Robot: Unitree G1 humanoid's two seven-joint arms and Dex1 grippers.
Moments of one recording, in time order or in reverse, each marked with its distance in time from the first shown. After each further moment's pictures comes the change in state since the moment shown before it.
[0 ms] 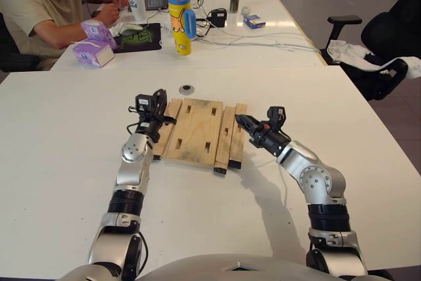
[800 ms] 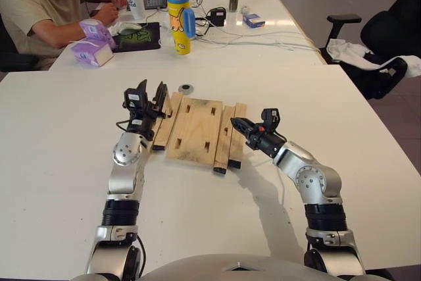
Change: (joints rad) left arm 0.049 0.002 0.039 -0.386 0.037 0.164 0.075; right arm -0.003 0.013 0.015 0.005 -0.048 0.016 0.024
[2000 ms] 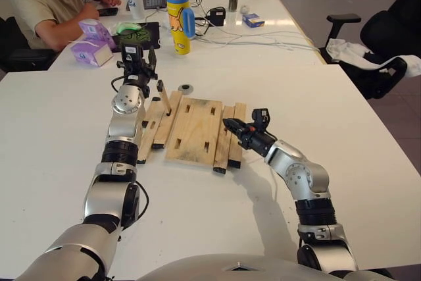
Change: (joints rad) left arm -0.481 0.081 0.053 0.614 0.055 -0.066 0.073; right arm -0.041 0.045 0.038 0.083 -0.079 -0.050 0.037
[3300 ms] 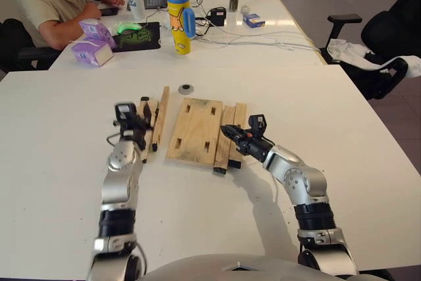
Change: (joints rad) left arm 0.677 -0.027 -0.107 -0.737 0.078 0.568 -0.003; right arm 0.047 -0.004 0.030 -0.011 -0.019 0.010 0.014
